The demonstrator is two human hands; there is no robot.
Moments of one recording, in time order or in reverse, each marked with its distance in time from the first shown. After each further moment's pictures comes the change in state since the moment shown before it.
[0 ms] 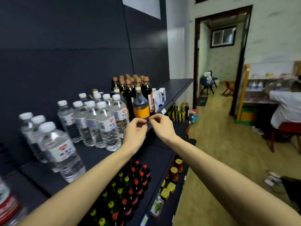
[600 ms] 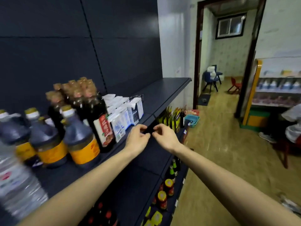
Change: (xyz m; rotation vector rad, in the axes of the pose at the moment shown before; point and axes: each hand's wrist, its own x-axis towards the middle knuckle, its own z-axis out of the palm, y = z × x) left_hand 0.280 -0.058 0.268 0.267 -0.123 -0.144; right_hand 0.304 0.230 -0.095 -0.217 -0.192 0.077
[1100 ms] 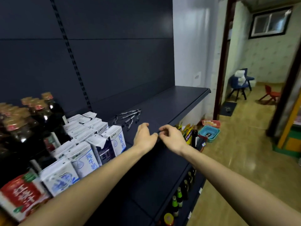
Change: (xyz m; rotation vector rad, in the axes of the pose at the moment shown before) left_hand 0.255 0.072 0.112 0.148 0.123 -0.099; right_hand 0.276 0.100 -0.066 0.039 -0.121 -0.134
